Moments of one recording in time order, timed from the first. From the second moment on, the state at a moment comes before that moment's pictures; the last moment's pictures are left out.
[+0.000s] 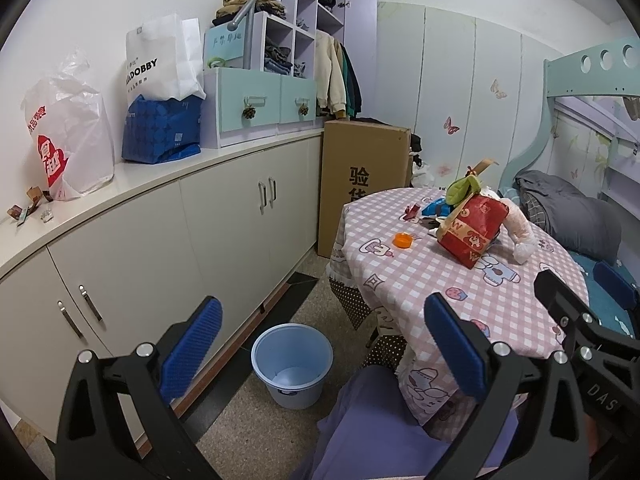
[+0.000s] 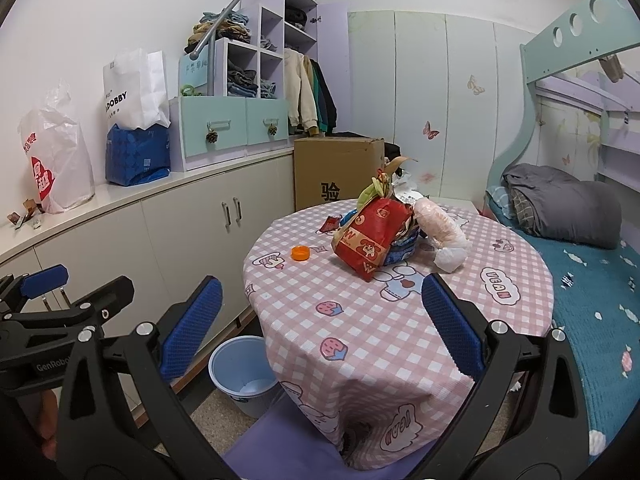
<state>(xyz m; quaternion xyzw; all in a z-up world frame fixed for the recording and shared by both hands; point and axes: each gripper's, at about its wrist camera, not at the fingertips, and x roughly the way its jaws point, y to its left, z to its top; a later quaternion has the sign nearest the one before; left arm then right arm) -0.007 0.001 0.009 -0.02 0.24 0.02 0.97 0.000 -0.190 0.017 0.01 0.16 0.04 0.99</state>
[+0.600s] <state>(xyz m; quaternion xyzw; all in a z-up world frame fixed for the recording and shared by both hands) -0.016 -0.002 0.012 -0.03 0.23 -0.01 0.97 -0.003 -0.196 0.021 0.02 0.17 0.03 0.99</state>
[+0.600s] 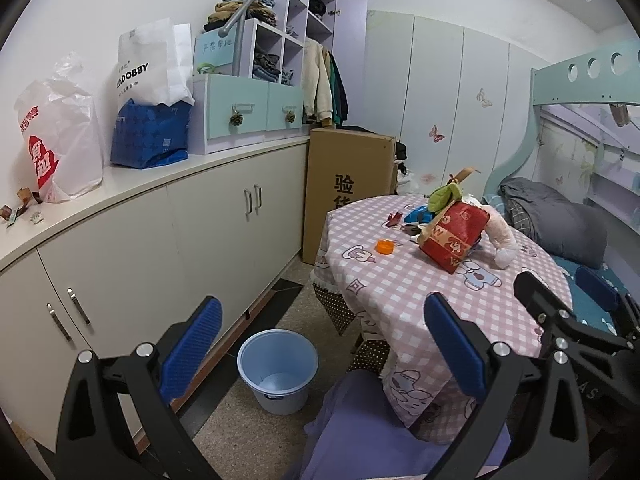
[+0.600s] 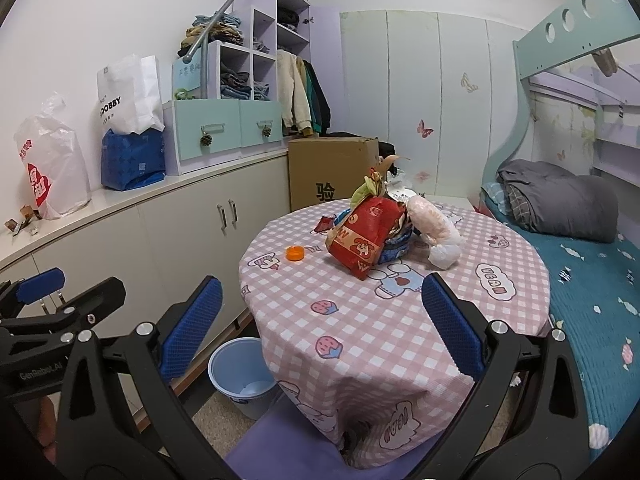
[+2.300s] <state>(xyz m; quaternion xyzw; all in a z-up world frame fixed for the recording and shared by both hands) 0.026 -0.017 0.003 -0.02 0.27 0.00 0.96 0.031 -0.215 0.008 0.04 0.20 0.04 0.98</state>
